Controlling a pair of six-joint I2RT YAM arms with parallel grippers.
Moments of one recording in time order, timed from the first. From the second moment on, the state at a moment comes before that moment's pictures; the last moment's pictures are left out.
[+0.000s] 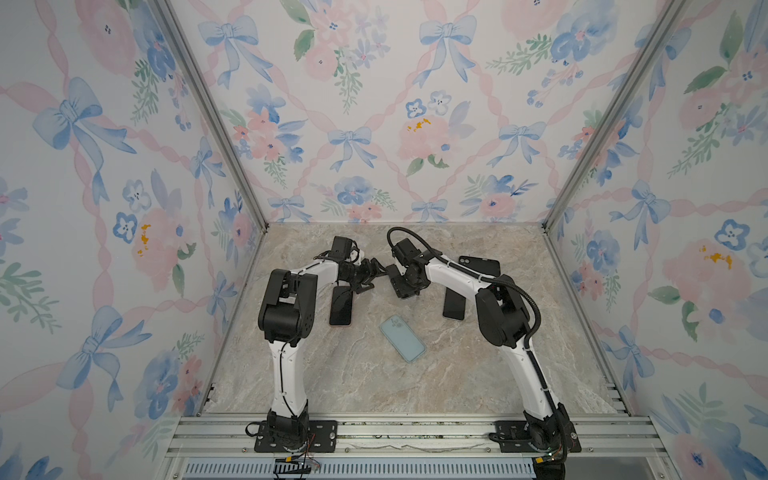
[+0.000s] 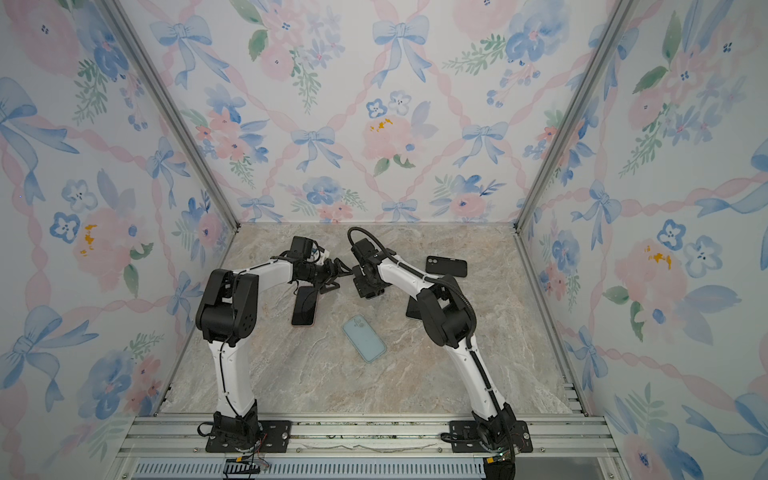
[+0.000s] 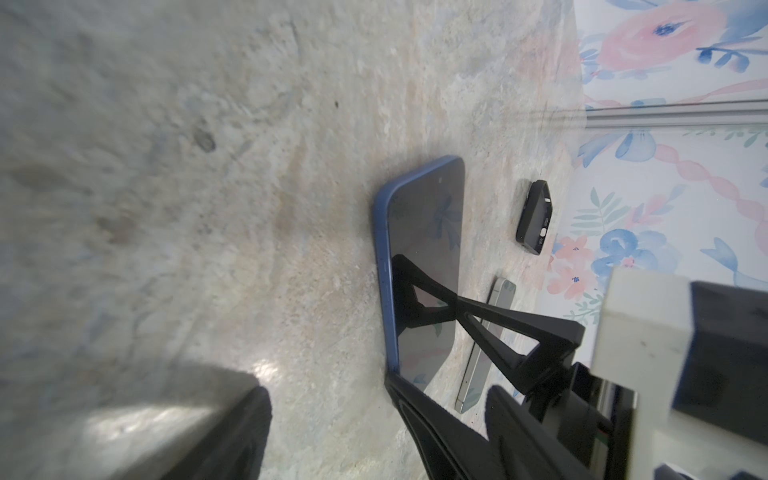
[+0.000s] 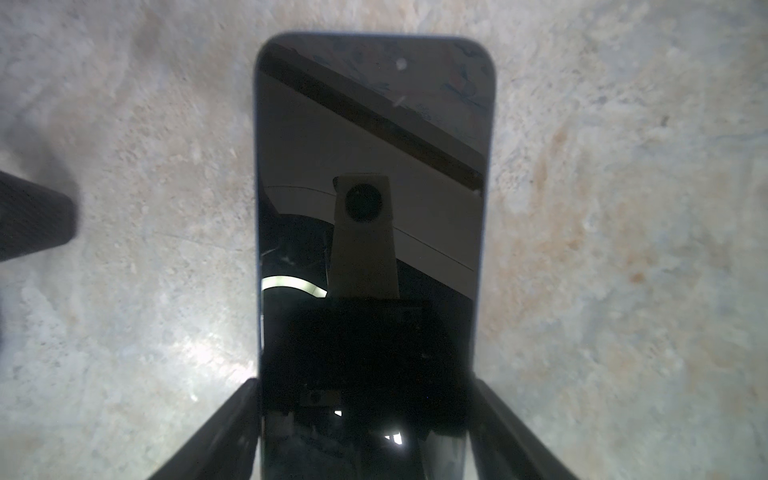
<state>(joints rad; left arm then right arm) -0.19 2.10 1.39 -0.28 0.67 -0.70 0.66 2.39 1.99 -0.80 0.10 0.15</state>
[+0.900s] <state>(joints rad) -0.22 2.18 1.32 0.06 0.80 -0.89 0.63 2.15 1.58 -0.59 -0.02 0.17</state>
